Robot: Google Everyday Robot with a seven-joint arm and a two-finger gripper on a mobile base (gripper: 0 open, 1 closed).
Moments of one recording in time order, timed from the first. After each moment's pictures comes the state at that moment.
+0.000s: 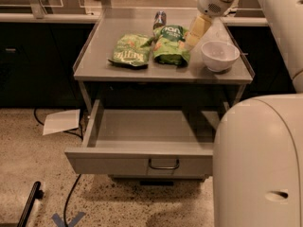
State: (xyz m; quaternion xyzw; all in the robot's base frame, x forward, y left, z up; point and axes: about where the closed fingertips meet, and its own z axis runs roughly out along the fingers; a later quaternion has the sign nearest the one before) arm 0.770 -0.138 0.950 -0.62 0.72 -0.04 0.32
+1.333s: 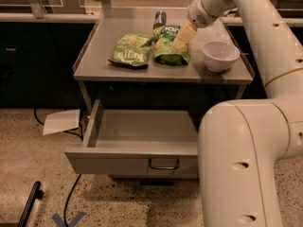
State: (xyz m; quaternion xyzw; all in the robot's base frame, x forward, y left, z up) arm 0.820 -0.114 0.907 -0.57 0.74 0.03 0.37
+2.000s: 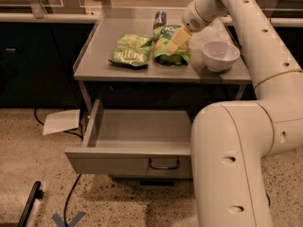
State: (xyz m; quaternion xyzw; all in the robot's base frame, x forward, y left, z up) arm 0.826 -0.099 0.889 -0.55 0.75 0.07 0.36
